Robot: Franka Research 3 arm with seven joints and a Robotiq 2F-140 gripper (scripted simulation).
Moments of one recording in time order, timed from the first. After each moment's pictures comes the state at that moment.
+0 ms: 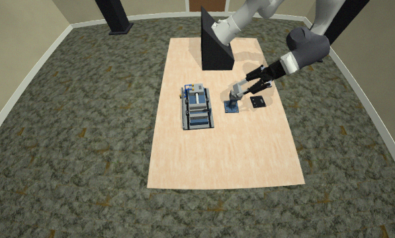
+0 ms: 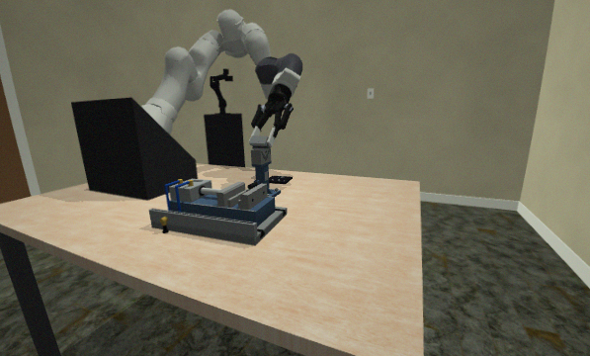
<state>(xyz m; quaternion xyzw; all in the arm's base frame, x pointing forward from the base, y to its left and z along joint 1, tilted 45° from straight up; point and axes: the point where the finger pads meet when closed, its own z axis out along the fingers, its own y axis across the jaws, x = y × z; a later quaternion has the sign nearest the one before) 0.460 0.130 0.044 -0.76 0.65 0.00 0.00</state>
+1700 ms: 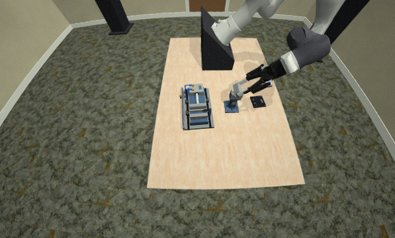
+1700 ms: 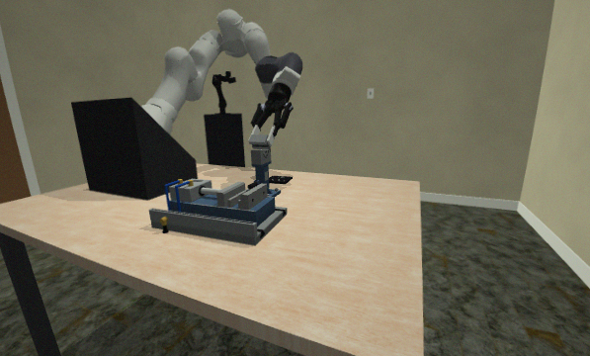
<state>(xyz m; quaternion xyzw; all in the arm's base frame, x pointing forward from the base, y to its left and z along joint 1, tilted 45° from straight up) 0.459 0.127 0.046 -0.76 0.65 0.00 0.00</state>
